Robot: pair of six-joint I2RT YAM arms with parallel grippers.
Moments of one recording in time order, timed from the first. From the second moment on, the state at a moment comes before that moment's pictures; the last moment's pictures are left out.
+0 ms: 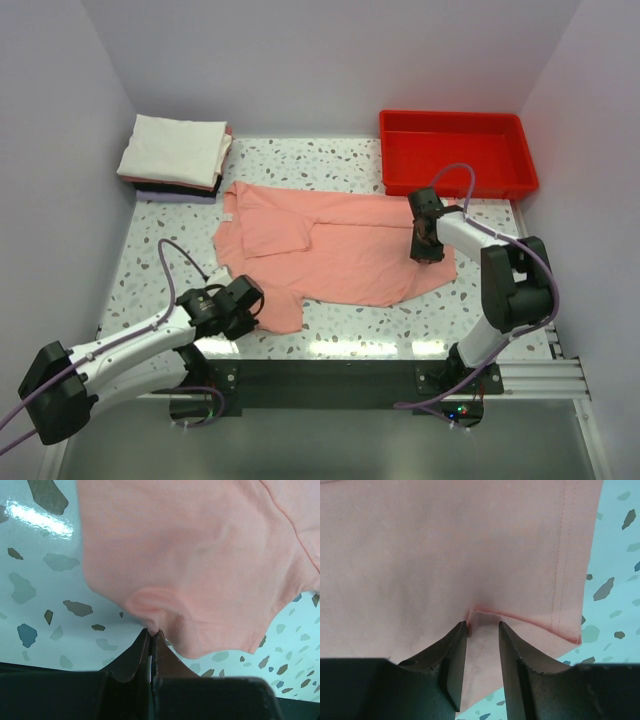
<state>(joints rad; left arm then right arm) -0.83 0.90 0.46 -0.82 -0.26 -1.31 0.24 1.67 0.99 -0.60 0.29 0.41</state>
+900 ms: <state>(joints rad) -0.83 0.86 0.43 -0.81 -0.26 -1.30 0.24 1.71 1.02 -0.61 0.33 0.46</state>
